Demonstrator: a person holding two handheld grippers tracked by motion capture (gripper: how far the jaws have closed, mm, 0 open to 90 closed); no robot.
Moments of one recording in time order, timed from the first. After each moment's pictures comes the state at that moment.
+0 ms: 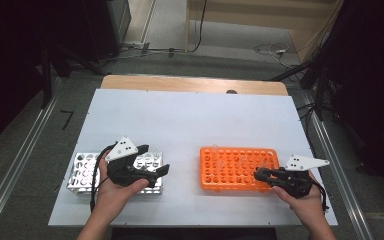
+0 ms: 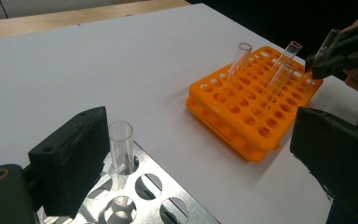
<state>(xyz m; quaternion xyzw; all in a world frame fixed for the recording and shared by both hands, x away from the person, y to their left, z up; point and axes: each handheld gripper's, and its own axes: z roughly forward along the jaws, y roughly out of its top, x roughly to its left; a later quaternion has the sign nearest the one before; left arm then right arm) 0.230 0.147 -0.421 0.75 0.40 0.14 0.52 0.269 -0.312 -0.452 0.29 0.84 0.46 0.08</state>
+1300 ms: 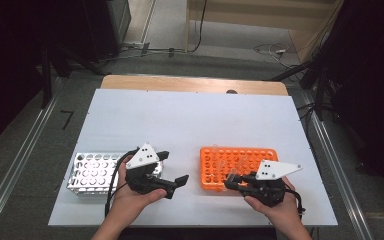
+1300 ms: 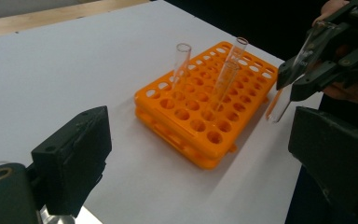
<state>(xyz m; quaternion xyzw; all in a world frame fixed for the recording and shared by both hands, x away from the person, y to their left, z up) 0.219 0.100 -0.417 0.77 0.34 0.11 0.53 0.236 -0.228 -0.426 0.20 0.85 0.48 0.06</state>
